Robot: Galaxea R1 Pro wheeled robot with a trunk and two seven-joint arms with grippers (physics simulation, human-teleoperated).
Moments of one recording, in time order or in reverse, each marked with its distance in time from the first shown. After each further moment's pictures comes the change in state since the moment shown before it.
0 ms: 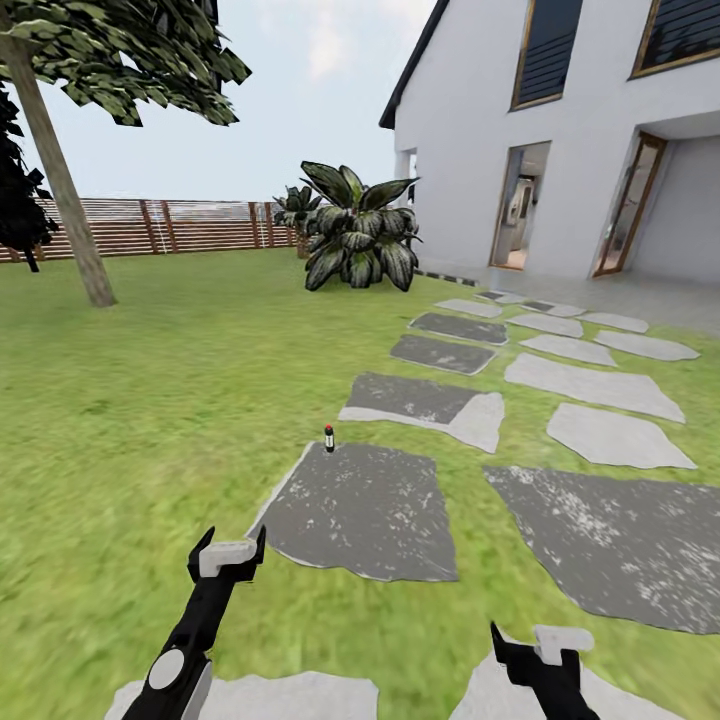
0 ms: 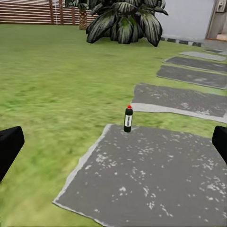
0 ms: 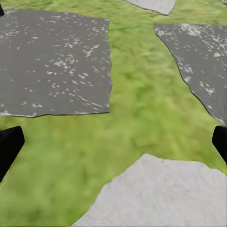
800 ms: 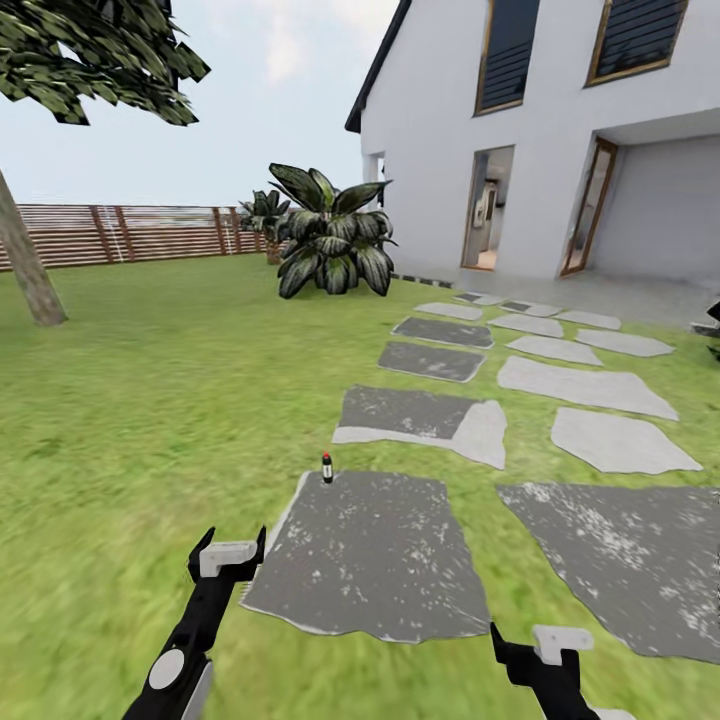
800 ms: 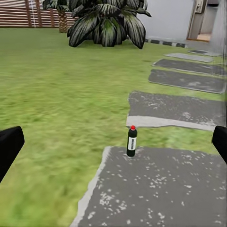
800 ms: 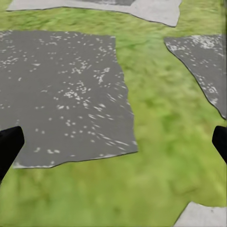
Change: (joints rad) left arm 0.000 0.000 -0.001 0.000 0.000 -0.001 0.000; right arm 0.000 -0.001 0.000 0.000 0.000 0.000 0.004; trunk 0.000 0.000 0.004
